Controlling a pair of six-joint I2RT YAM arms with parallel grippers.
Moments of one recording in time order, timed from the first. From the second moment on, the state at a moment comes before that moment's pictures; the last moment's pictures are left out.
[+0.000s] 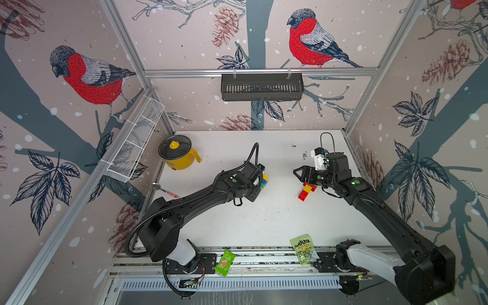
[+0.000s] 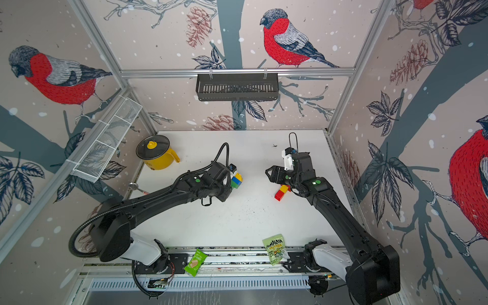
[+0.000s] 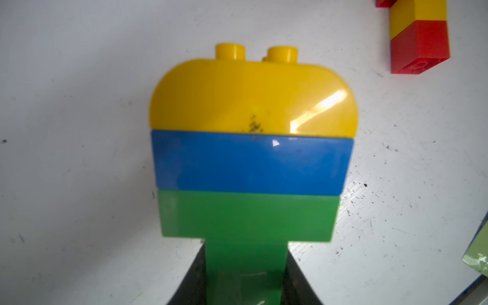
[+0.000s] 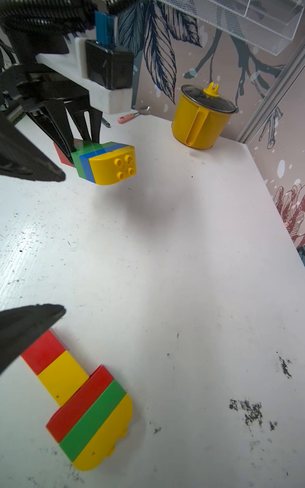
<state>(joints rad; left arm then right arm) -0.79 1.53 1.07 -0.60 -0.05 -0.11 0.32 1.11 0.87 -0.44 -0.36 0.45</state>
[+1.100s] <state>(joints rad) -0.75 1.78 1.07 -0.58 0.07 -0.13 0.29 1.18 0.80 -0.42 -0.34 0.39</state>
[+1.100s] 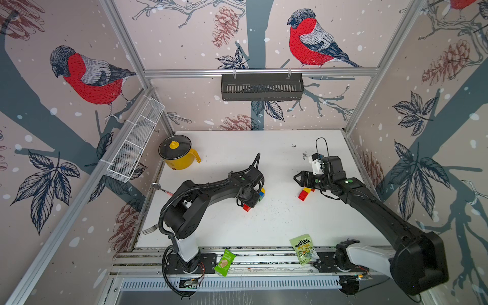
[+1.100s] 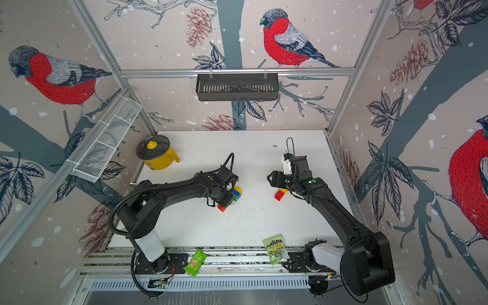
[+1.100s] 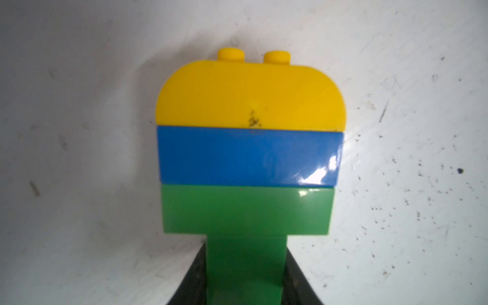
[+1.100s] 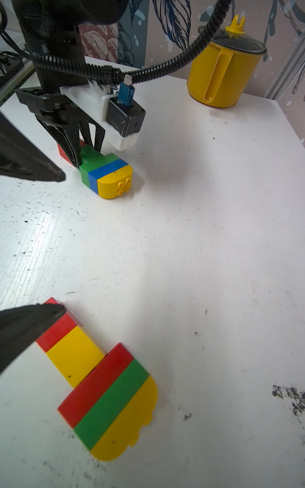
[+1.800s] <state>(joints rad) -0.34 1.20 0.80 -0.22 -0.36 -0.24 -0.05 0.94 0.45 -0.01 -0.07 0.34</state>
